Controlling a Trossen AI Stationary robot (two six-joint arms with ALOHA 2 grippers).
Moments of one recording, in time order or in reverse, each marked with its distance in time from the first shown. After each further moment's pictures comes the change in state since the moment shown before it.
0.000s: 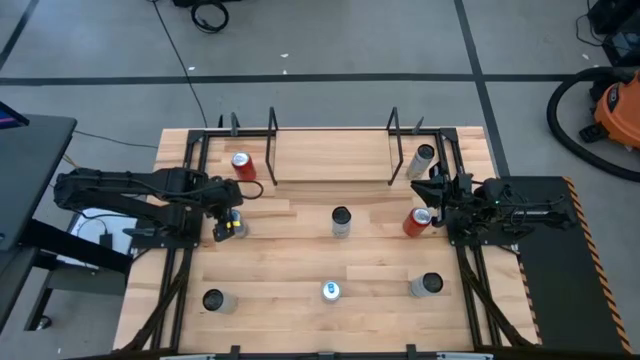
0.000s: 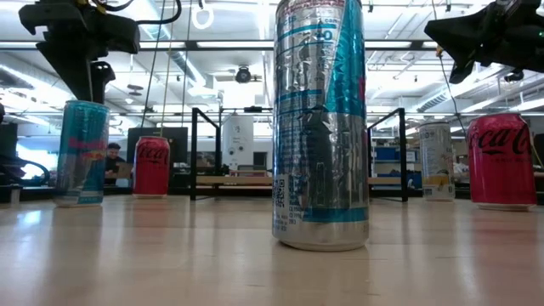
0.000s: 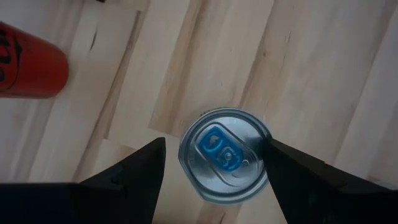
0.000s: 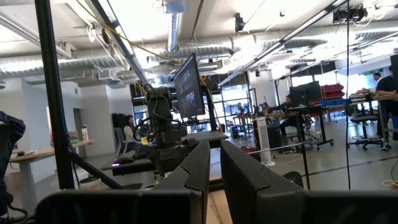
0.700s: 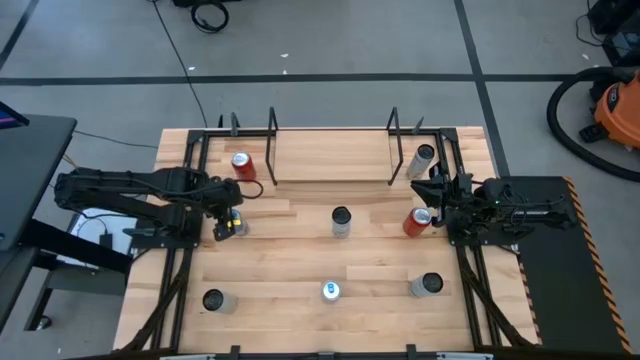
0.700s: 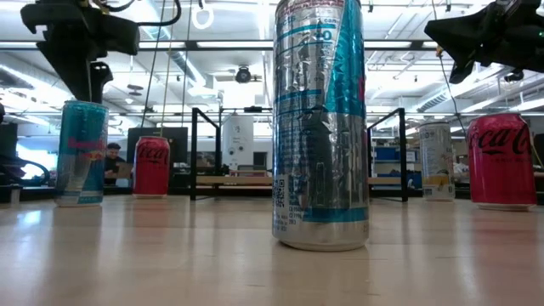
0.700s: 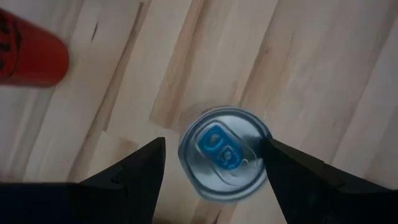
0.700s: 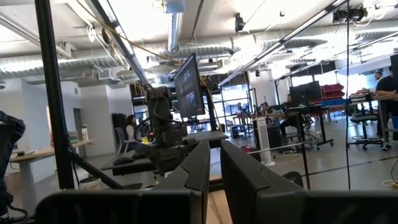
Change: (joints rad) left arm 0.000 0.002 0.005 -0.009 0.013 -0.033; right arm 0.000 0.000 0.000 0.000 0.000 0.000
